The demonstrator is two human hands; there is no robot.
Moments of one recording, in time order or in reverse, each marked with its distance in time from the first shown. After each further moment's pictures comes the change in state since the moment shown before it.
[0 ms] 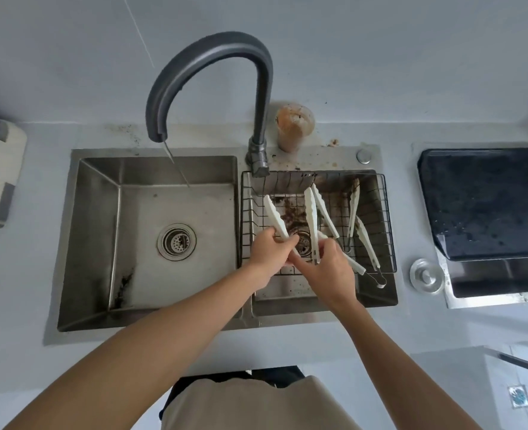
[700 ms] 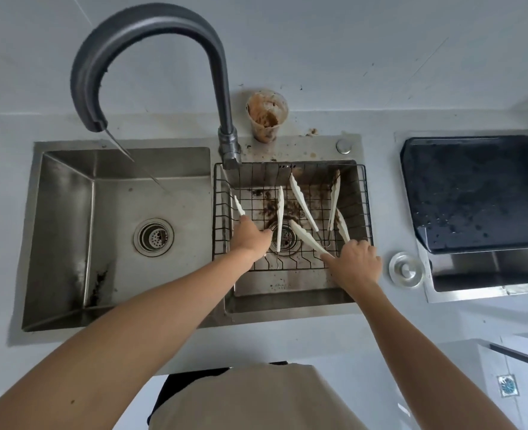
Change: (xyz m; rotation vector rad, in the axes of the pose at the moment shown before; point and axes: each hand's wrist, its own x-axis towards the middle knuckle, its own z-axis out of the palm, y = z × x) left_hand 0.039 -0.002 0.029 0.496 0.165 -0.078; right_hand 0.051 0.087 -0.042 -0.603 -0.090 0.220
